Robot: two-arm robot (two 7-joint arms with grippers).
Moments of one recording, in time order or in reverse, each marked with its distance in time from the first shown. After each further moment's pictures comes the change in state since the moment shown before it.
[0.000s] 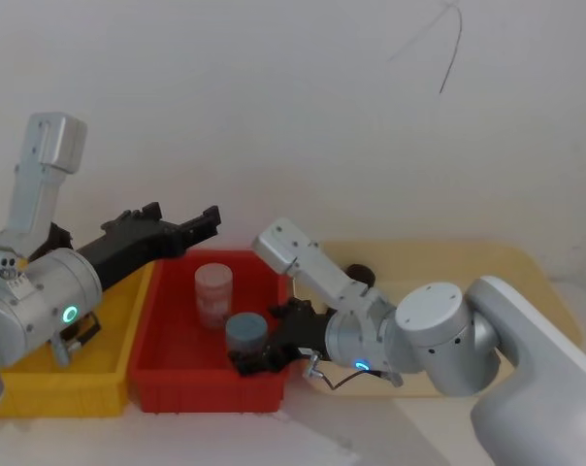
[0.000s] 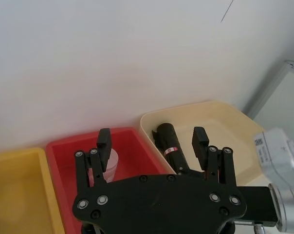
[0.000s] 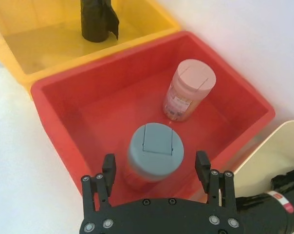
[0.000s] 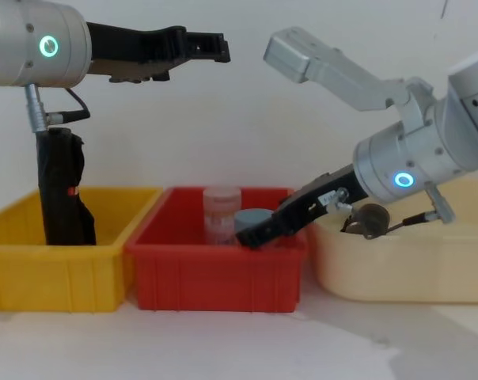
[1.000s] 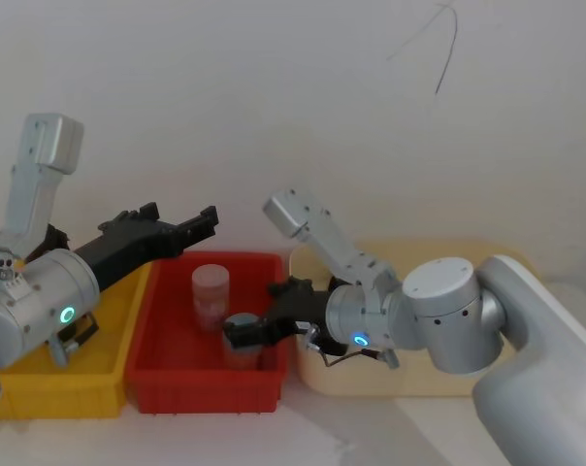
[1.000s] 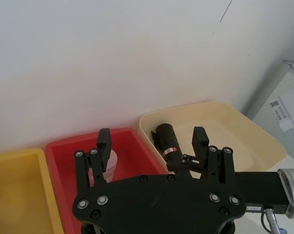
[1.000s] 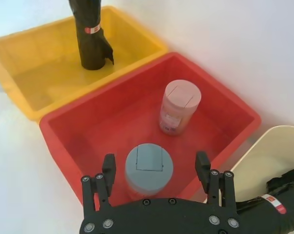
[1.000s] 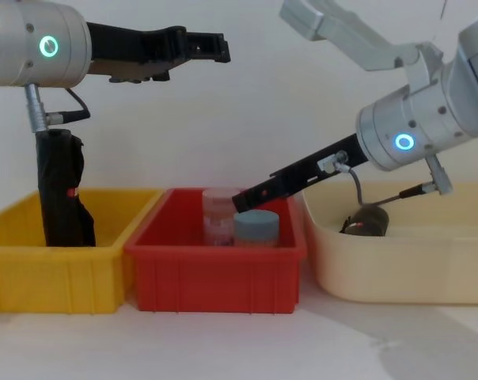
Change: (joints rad) left arm 0.000 0.000 0.000 0.000 0.000 0.000 0.000; right arm 0.015 -0.020 0.059 -0.026 0.081 0.069 -0.014
